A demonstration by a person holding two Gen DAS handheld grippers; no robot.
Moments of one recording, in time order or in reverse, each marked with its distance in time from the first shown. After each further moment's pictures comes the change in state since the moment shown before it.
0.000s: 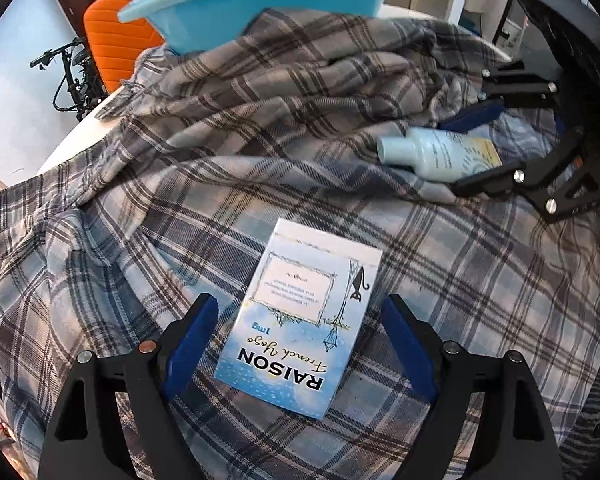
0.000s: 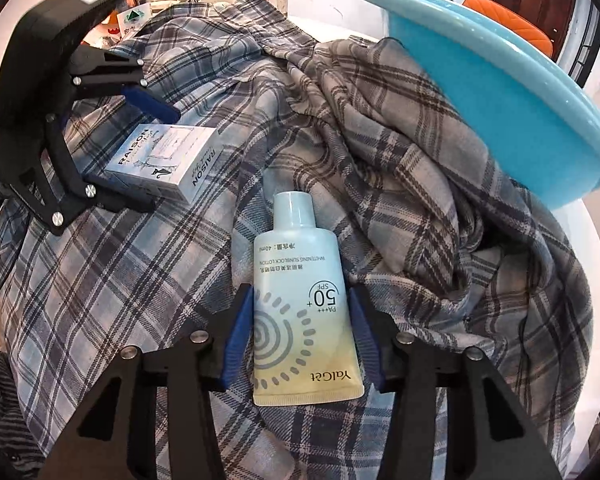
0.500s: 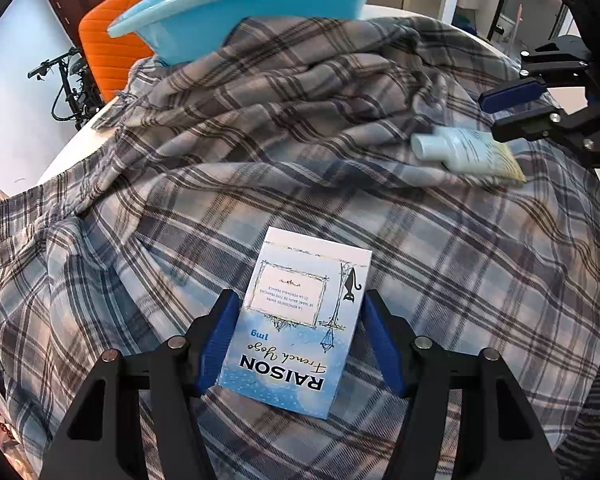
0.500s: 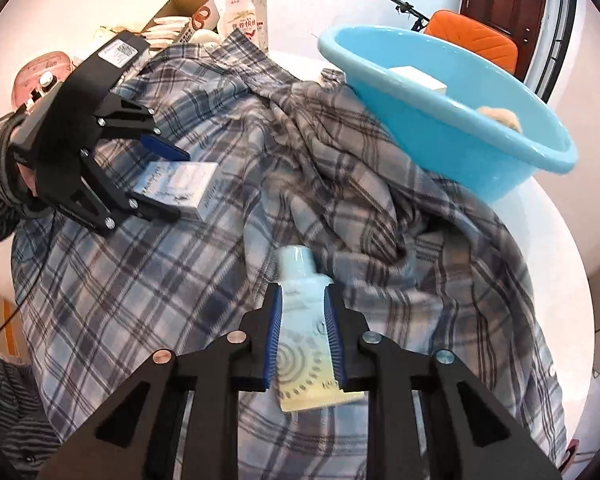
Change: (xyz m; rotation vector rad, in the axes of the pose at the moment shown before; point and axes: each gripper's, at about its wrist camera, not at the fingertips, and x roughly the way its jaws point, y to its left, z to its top) left arm -0.001 -0.011 -0.001 0.043 0.007 0.011; right arm -0.054 -0.004 -0.021 0.062 -0.068 -0.040
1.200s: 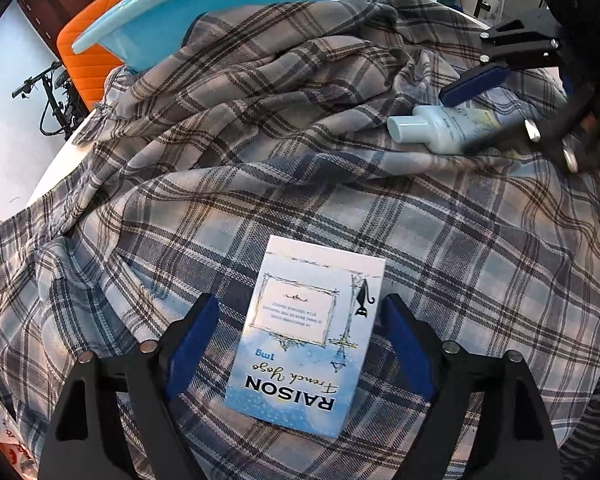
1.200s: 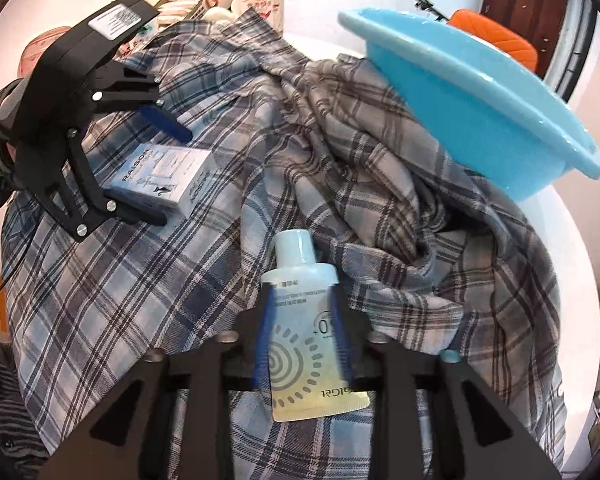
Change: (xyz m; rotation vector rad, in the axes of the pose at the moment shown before) left arm 0.014 -0.010 0.008 0.071 0.034 0.007; right arm 0.034 0.002 0.003 -0.078 0.063 0.039
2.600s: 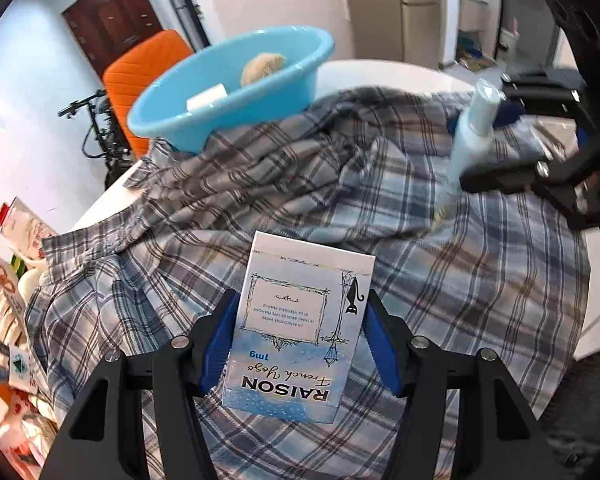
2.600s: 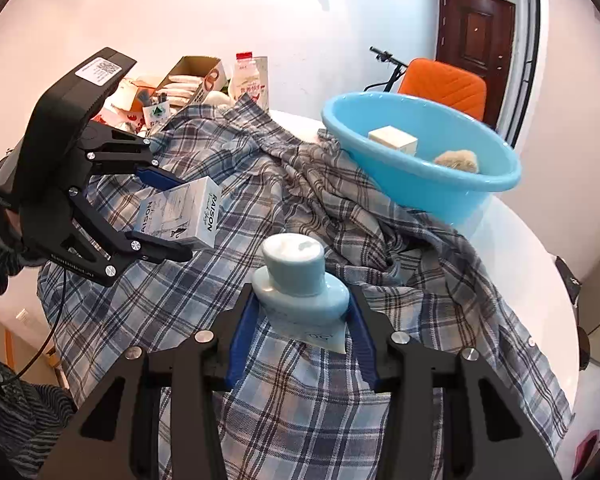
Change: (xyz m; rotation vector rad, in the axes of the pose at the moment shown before) left arm -0.099 -0.060 0.004 -0.085 -0.197 0.122; right arm -0.119 0.033 -0.032 0.129 -0.296 -0.074
